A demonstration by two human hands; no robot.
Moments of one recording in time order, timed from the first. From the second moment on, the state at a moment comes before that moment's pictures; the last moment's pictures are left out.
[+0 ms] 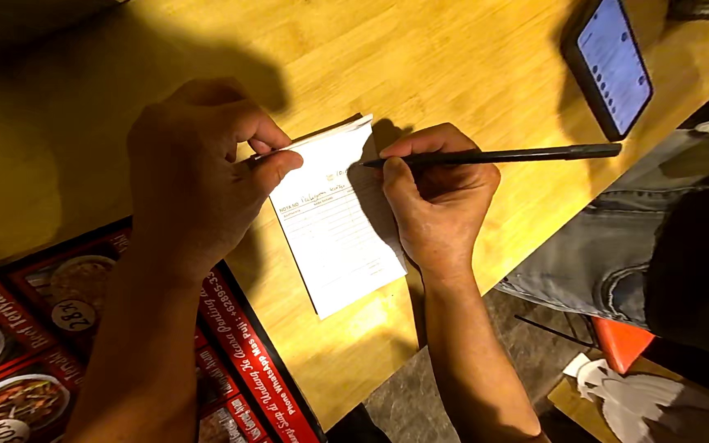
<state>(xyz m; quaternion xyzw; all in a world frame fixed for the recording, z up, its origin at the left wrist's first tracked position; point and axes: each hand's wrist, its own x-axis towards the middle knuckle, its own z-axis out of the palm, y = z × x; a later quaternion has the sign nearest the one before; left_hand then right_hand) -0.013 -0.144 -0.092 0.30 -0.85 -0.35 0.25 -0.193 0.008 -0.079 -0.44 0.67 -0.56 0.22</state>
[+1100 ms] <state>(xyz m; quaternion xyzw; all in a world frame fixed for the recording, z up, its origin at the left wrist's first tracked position) -0.013 -0.144 -0.094 0.29 -0.85 -0.36 0.25 -0.196 0.011 -0.079 -0.43 0.67 -0.57 0.21</state>
